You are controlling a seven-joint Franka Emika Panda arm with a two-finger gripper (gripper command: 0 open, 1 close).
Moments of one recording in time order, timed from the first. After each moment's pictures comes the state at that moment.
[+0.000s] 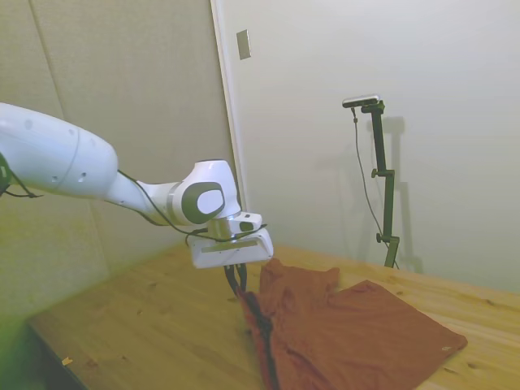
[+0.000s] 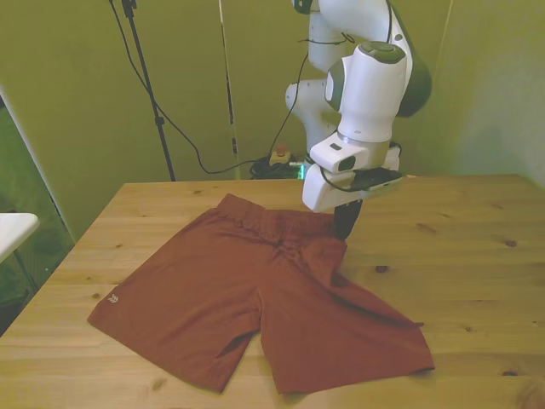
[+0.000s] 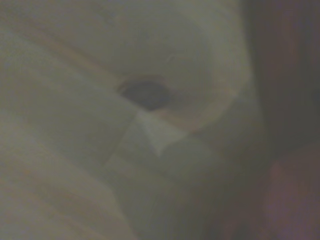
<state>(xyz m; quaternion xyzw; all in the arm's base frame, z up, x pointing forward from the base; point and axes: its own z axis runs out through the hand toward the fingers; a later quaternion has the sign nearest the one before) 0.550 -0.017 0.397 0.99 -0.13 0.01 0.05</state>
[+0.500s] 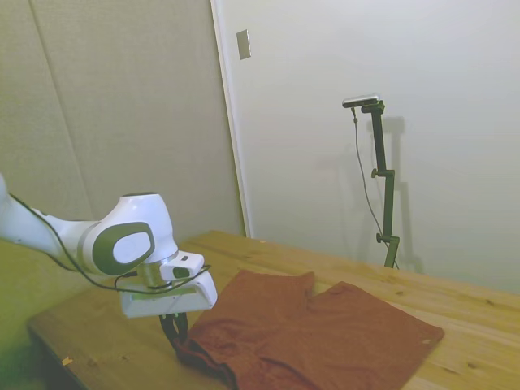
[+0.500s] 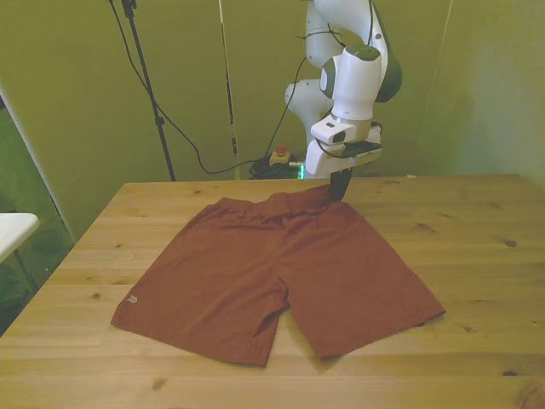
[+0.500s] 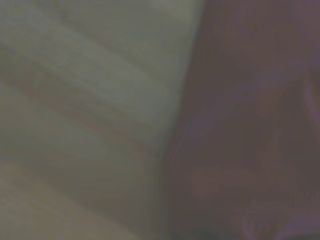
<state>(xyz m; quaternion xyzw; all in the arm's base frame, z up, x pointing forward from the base) 0.397 -0.007 0.362 0.99 -0.13 0.01 0.05</state>
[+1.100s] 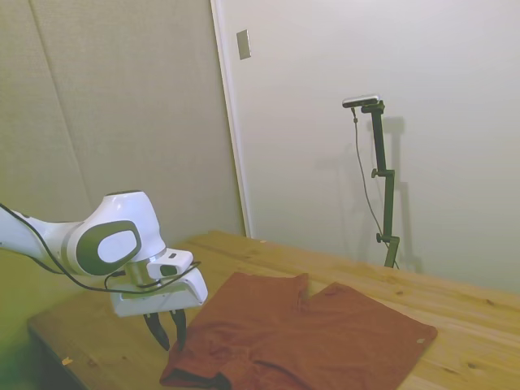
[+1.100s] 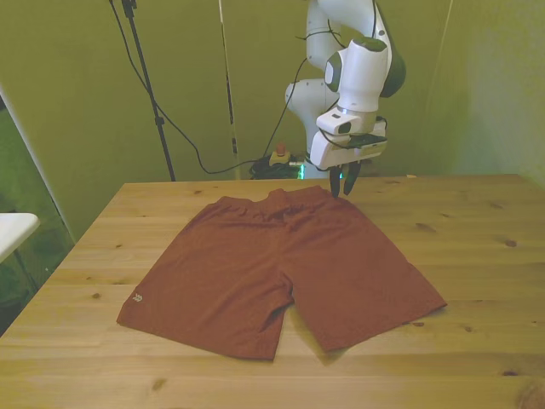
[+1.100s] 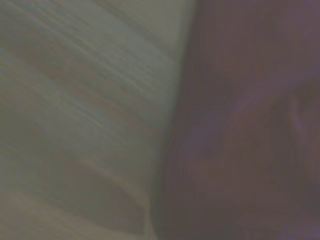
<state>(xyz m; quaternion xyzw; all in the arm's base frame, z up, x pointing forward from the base) 0.395 0.007 0.386 0.99 -0.14 0.04 0.05</state>
